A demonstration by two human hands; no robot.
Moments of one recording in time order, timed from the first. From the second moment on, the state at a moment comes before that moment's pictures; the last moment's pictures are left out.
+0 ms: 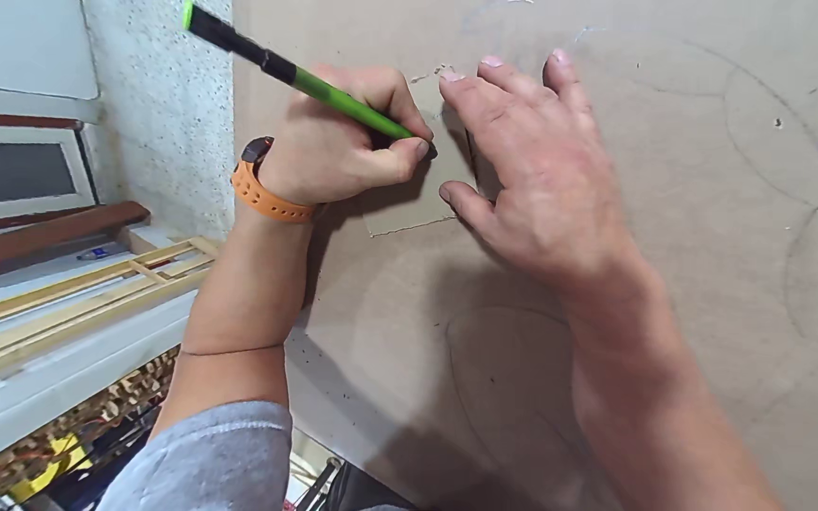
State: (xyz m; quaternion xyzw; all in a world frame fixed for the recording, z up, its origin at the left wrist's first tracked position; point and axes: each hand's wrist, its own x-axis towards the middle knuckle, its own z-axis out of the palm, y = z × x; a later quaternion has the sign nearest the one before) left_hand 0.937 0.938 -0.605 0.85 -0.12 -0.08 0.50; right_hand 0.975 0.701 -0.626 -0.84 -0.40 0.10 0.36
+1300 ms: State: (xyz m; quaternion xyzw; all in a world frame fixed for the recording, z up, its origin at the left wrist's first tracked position) left_hand 0.937 0.928 -0.609 0.84 -0.09 -0.06 0.53; right_hand 0.974 0.701 -0.626 -0.84 -0.40 0.10 0.36
